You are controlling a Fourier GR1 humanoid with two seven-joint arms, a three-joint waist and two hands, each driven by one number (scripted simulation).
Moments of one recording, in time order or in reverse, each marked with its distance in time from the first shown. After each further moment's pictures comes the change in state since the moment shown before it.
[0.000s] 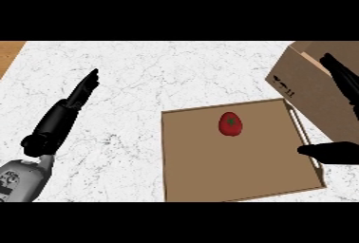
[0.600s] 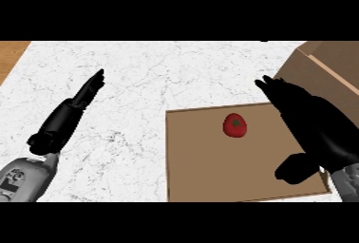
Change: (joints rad) left arm -0.014 -0.029 0.003 0.015 -0.017 -0.034 -0.001; right arm -0.314 0.081 0.302 -0.074 0.044 0.424 0.572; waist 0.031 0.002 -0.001
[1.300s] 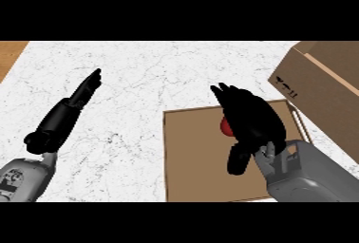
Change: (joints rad) left arm 0.011 -0.025 0.048 0.003 -0.028 -0.032 0.005; right arm -0.151 0.314 0.121 0.213 0.044 0.066 0.174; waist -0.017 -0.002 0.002
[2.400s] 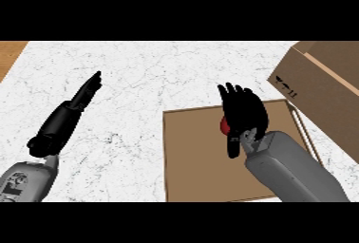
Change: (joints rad) left arm 0.029 -0.069 0.063 -0.006 -0.085 -0.050 -0.008; right arm 0.048 0.126 -0.057 0.259 0.295 0.063 -0.108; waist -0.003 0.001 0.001
